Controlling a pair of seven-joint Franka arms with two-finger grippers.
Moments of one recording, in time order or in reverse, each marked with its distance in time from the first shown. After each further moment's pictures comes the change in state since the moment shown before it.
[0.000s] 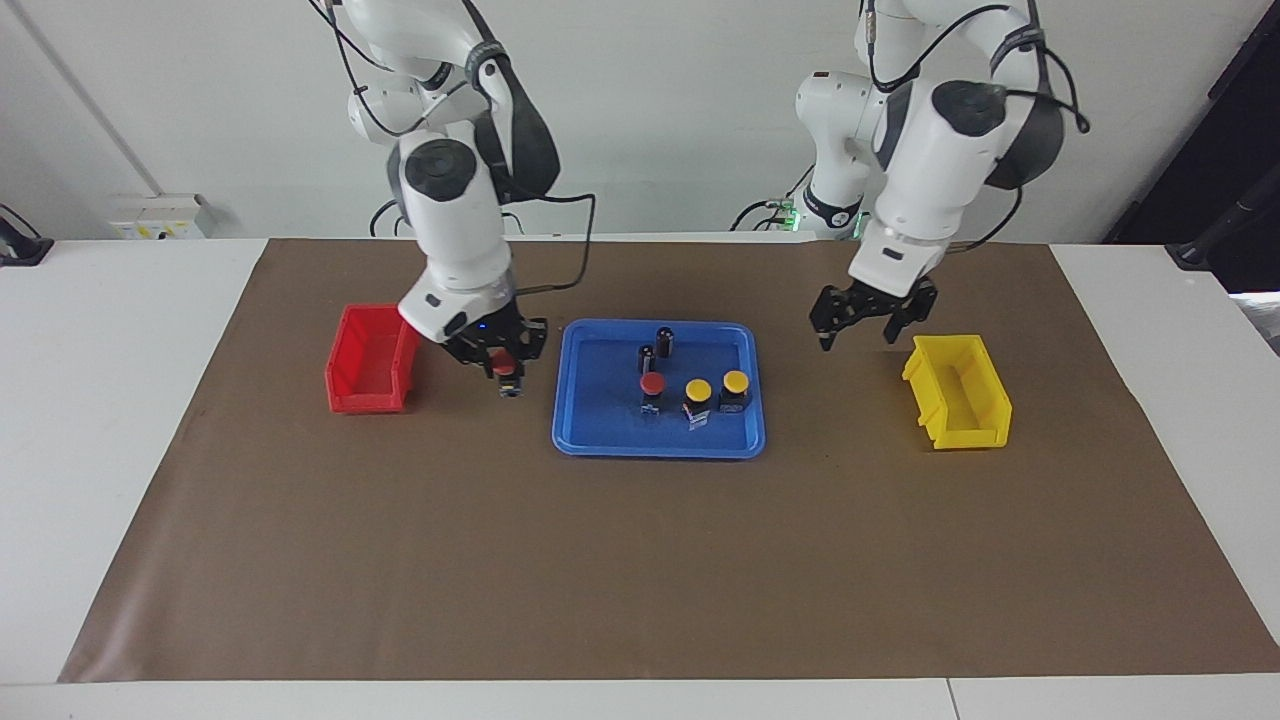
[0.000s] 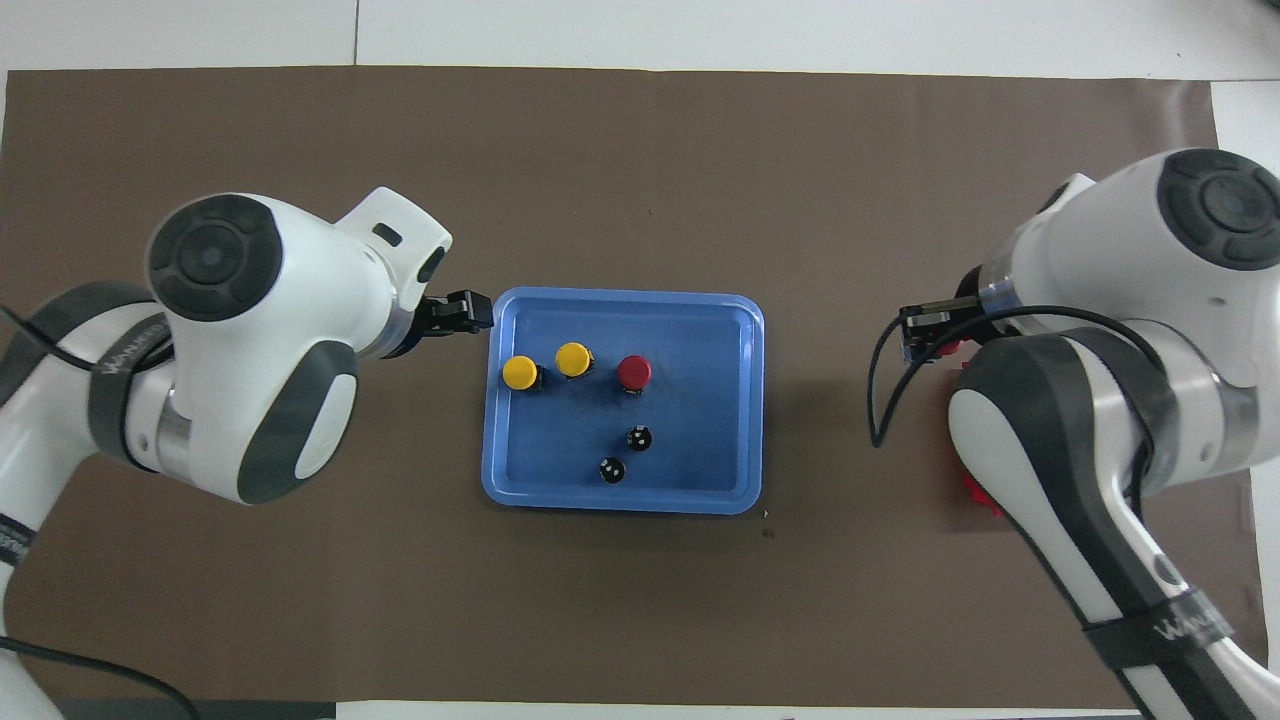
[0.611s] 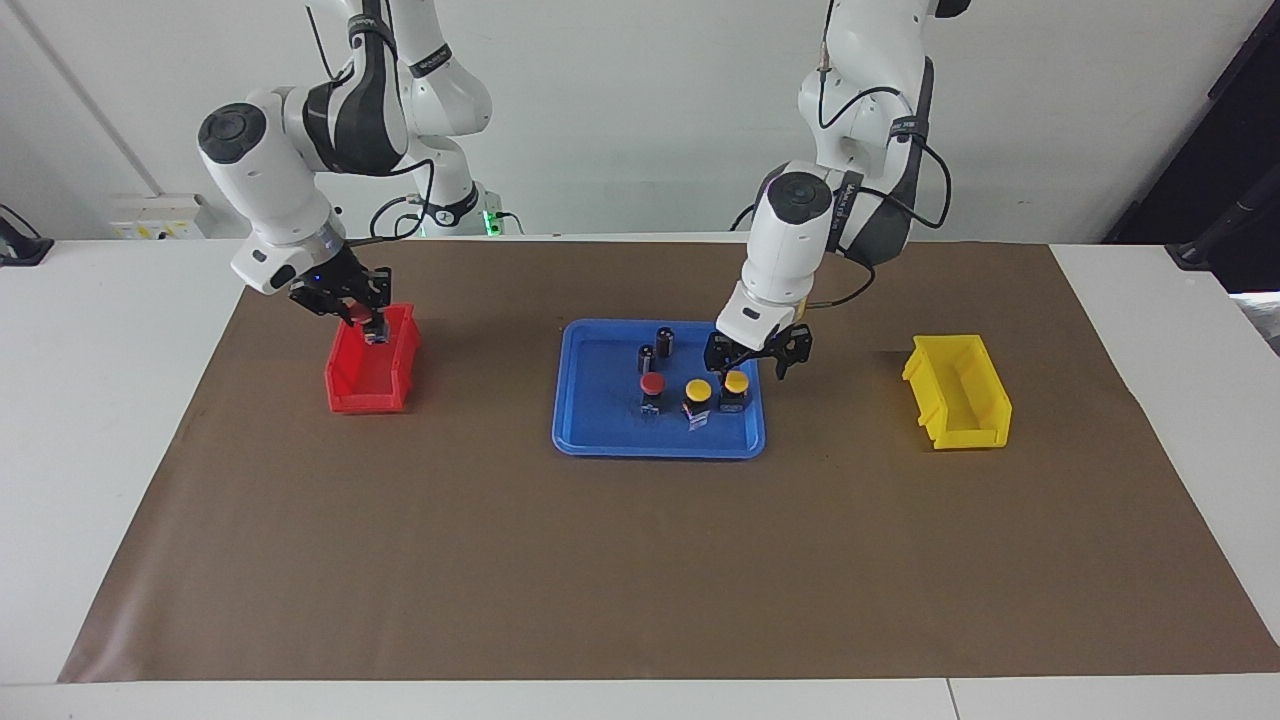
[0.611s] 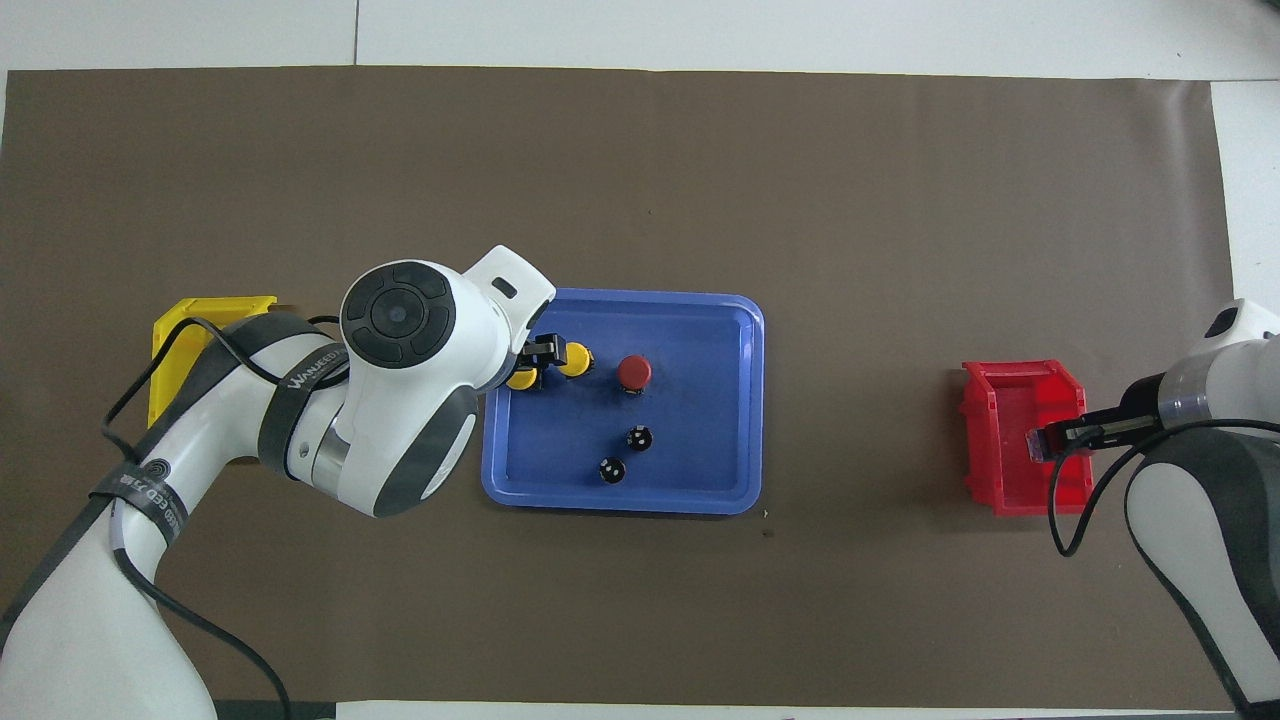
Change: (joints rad) left arm -0.076 0.056 0.001 -0.061 -0.003 0.091 -0.031; right arm -0.215 -0.176 0.000 -0.285 0.000 0.047 -0.246
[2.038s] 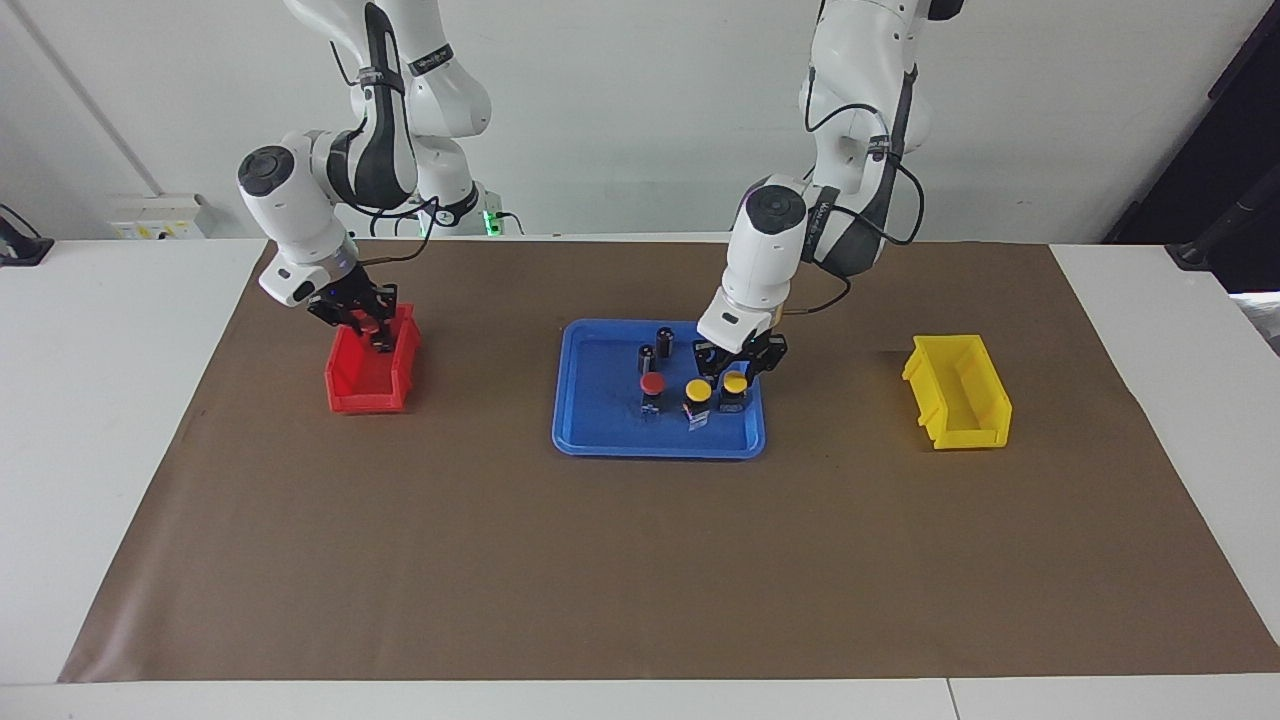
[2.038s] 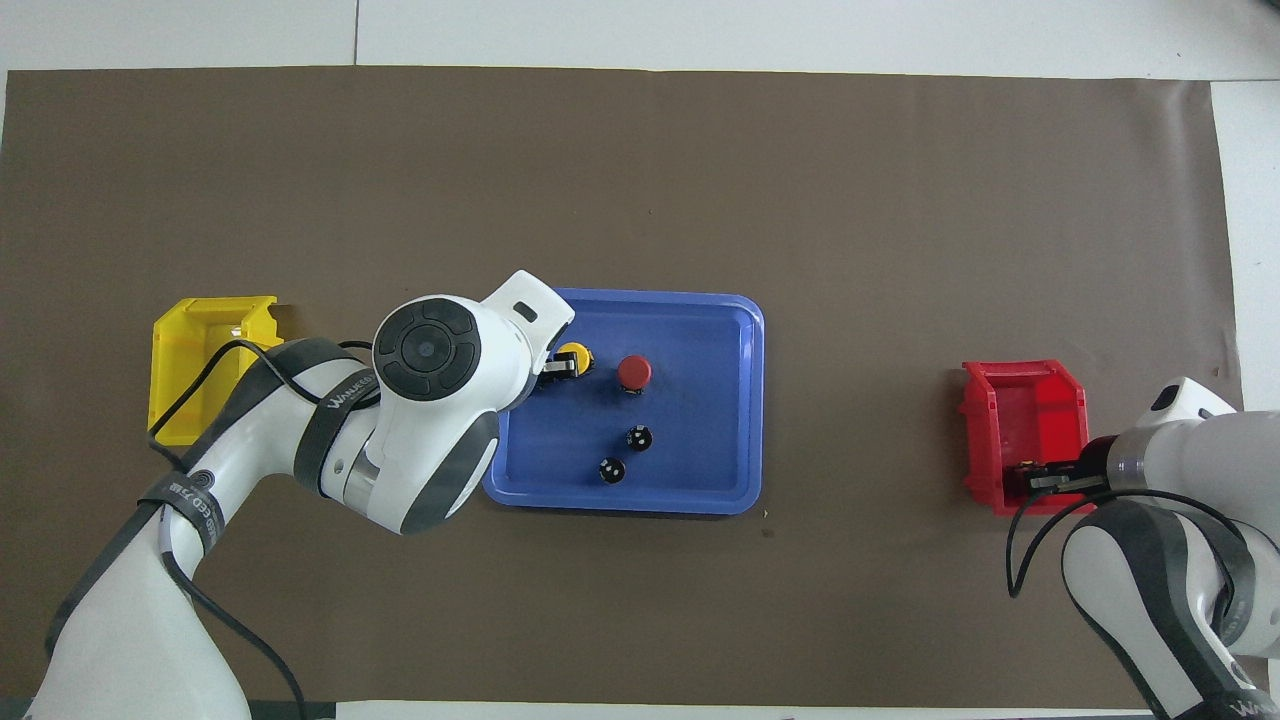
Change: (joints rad) left arm -0.029 0.014 0.001 -0.058 -0.018 0.104 -0.022; right arm -0.044 -0.023 0.002 -0.276 0.000 0.289 -0.035
